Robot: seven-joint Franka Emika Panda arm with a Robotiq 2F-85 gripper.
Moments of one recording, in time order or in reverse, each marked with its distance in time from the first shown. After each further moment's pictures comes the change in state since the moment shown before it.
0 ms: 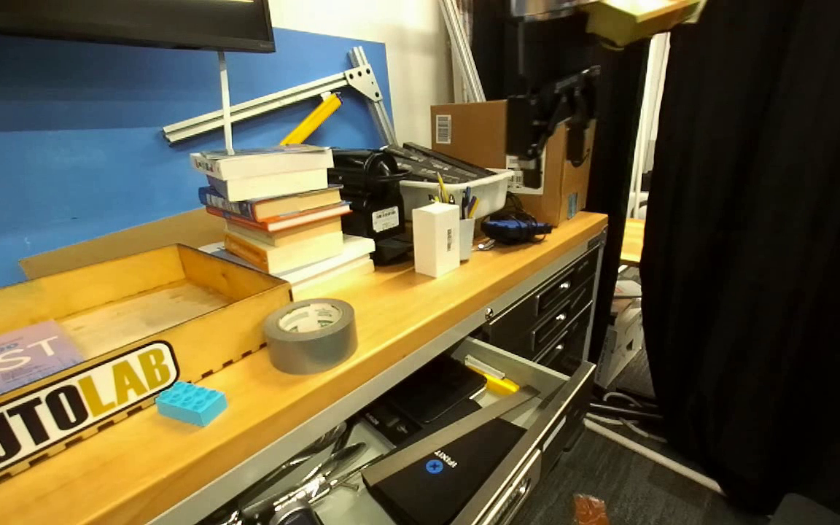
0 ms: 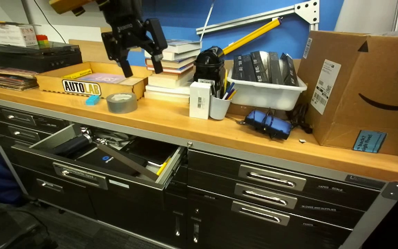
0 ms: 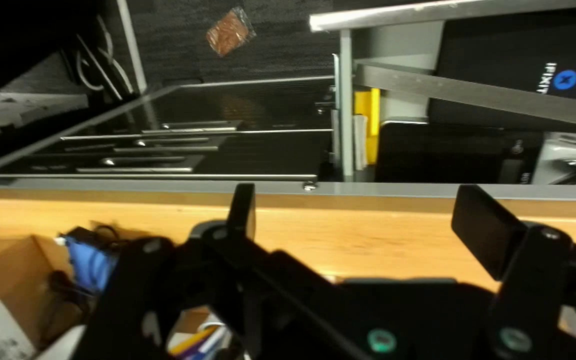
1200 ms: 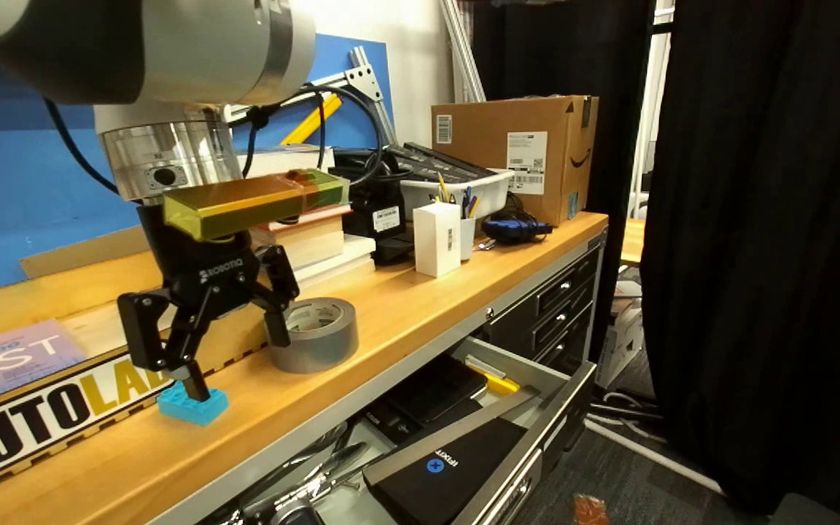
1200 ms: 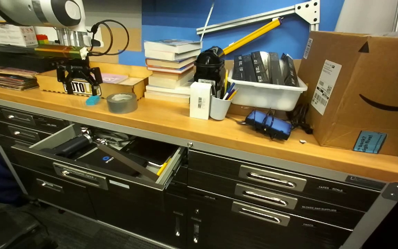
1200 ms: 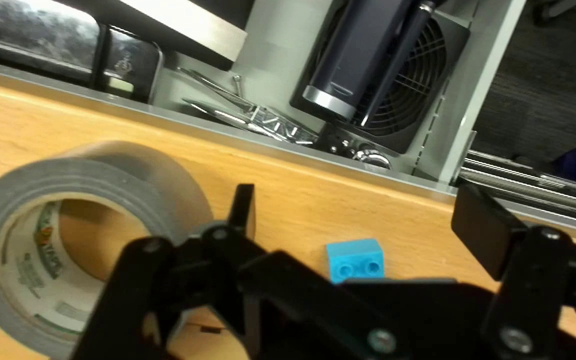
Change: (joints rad) arm 0.337 0.662 0.242 0.462 0.173 -0.032 0.161
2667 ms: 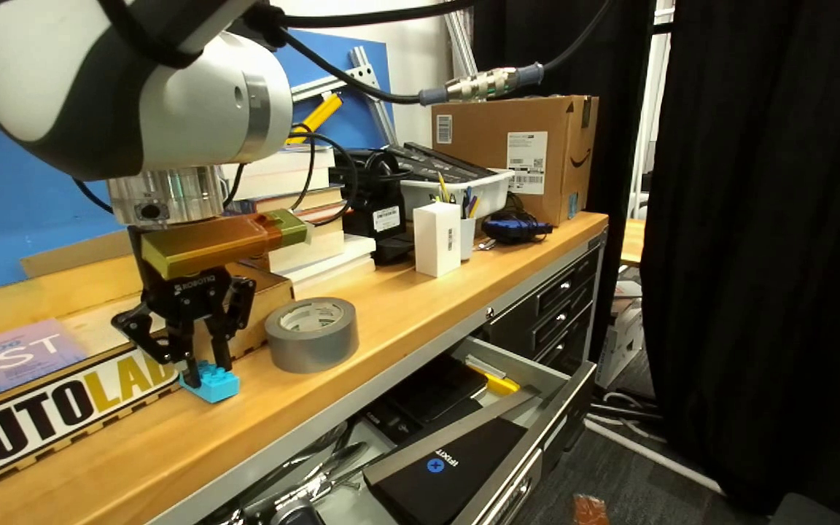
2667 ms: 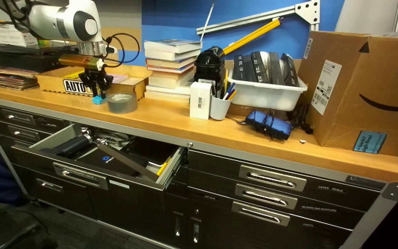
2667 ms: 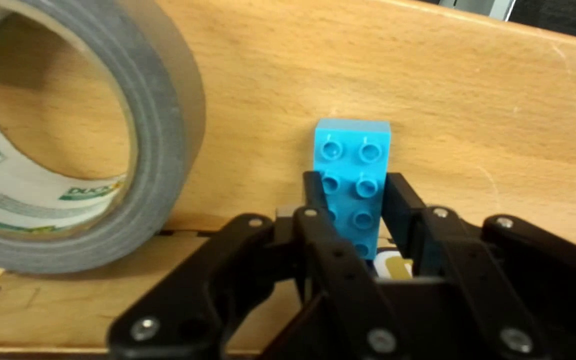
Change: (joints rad) arm 0.045 0.180 -0.077 0.168 0.010 0.161 0.038
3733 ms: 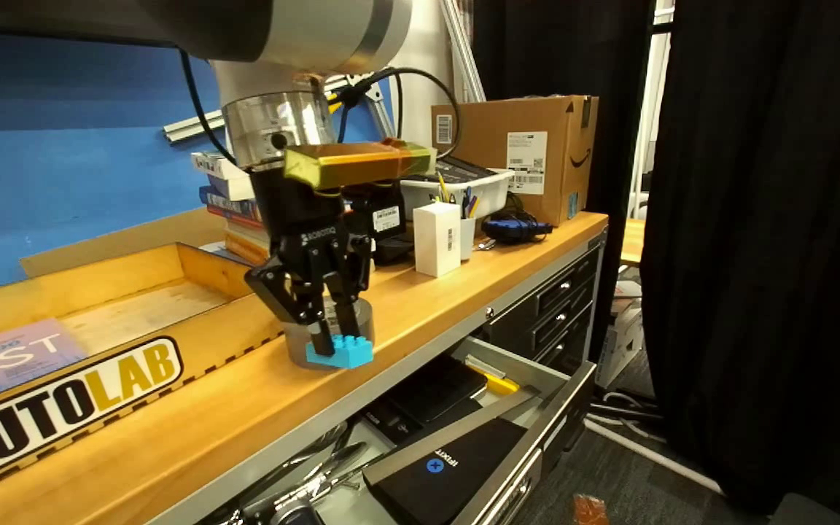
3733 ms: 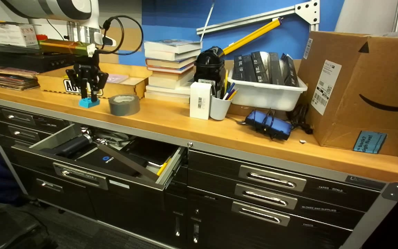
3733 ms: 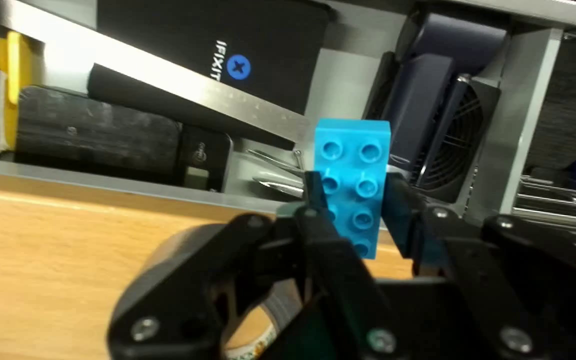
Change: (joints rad) arm -0.105 -0.347 -0.006 -0.333 0.057 -0.213 -0.096
